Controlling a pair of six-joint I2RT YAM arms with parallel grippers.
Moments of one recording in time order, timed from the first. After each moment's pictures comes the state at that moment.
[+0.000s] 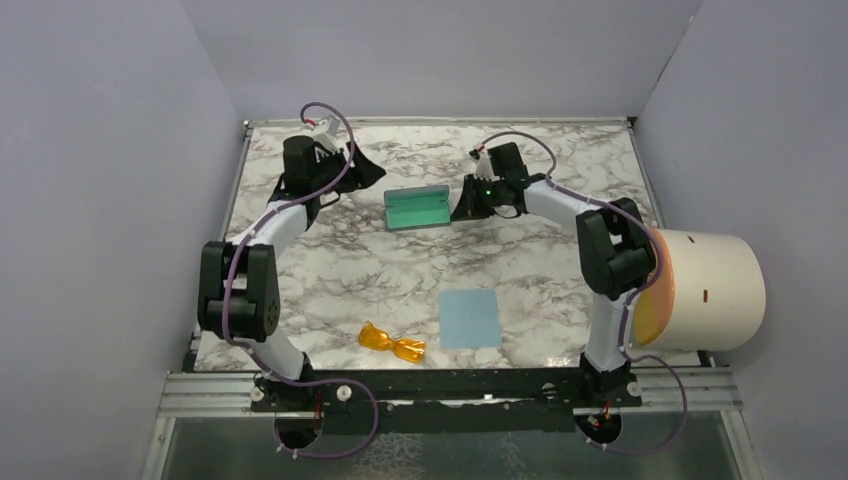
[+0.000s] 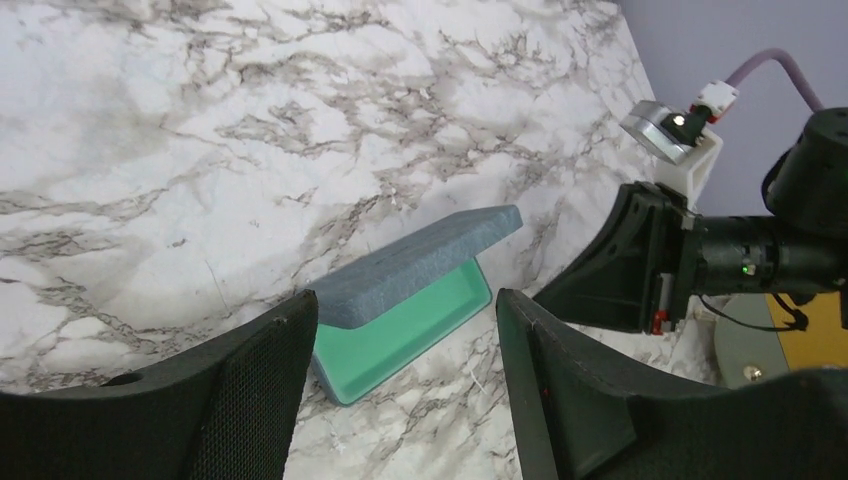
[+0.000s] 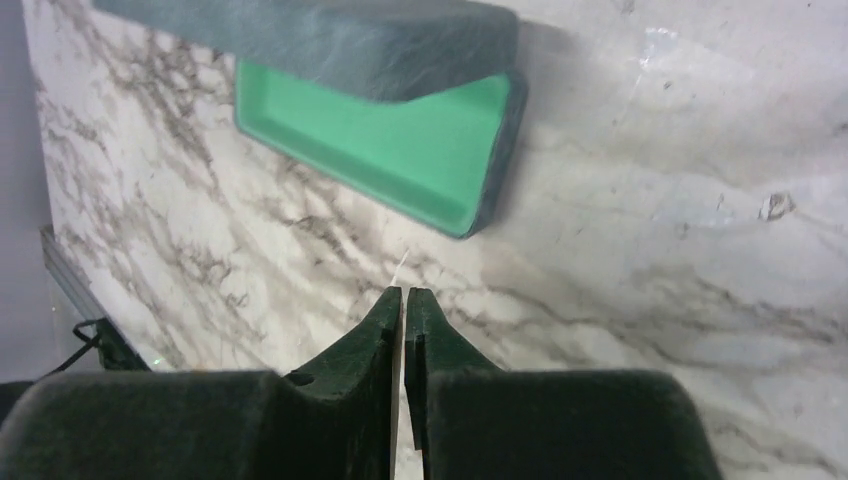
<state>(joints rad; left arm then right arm) -0.08 1.67 1.06 0.24 0.59 -0.48 0.40 2.03 1.40 -0.22 -0.50 0.38</state>
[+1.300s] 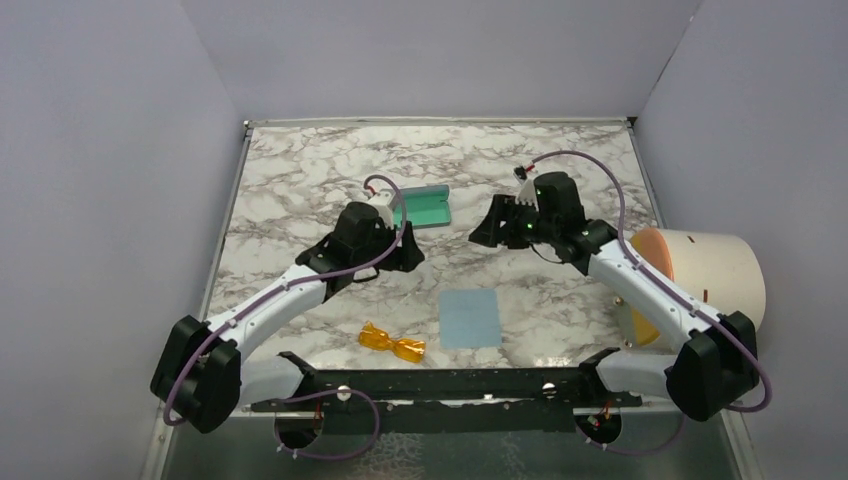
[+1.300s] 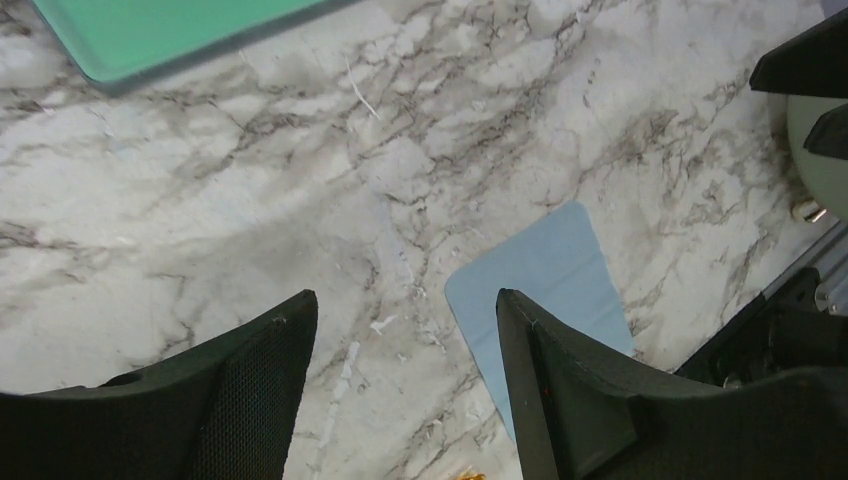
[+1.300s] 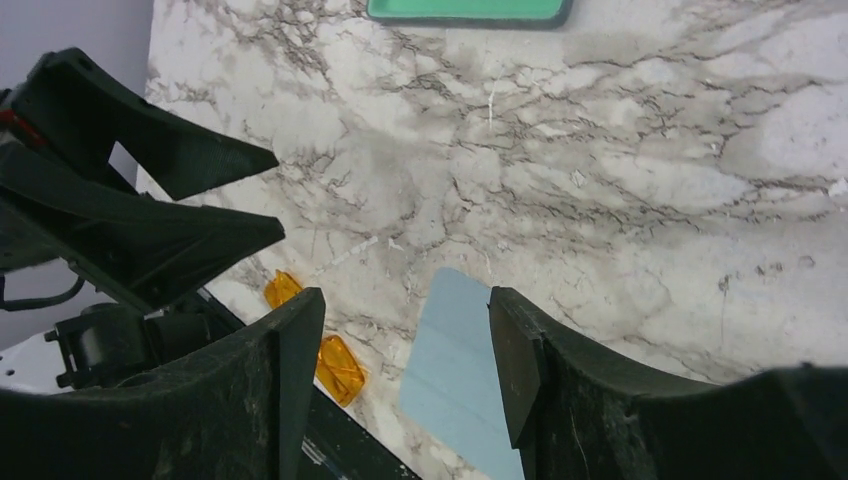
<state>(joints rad) -0.56 1.20 0.73 -0.12 0.19 -0.45 0.46 1.25 0.93 -0.31 -0.35 0.51</state>
